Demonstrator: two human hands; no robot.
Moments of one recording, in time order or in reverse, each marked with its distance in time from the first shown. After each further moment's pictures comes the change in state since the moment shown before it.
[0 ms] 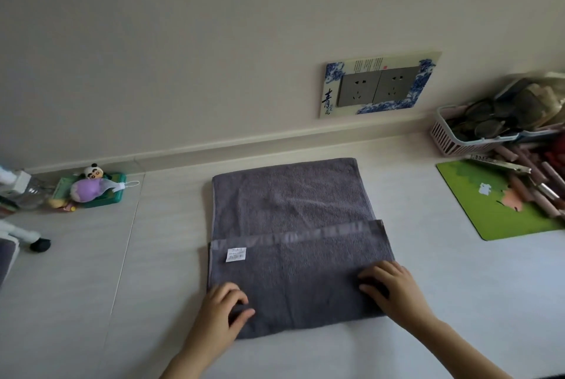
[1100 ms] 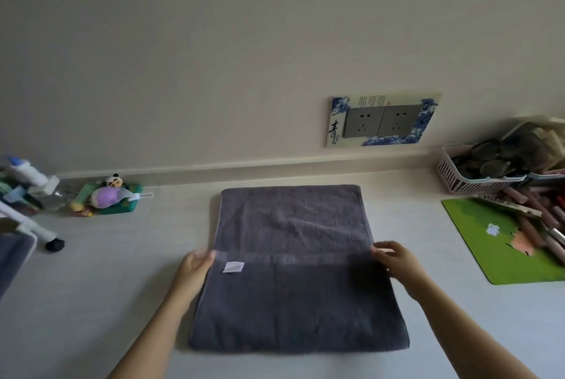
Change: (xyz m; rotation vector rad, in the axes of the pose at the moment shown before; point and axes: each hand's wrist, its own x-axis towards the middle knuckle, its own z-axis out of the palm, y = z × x) left_hand 0.081 0.001 -0.056 -0.623 0.278 -0.884; right_hand 0.094 0.014 -0.046 0.697 -0.118 0.728
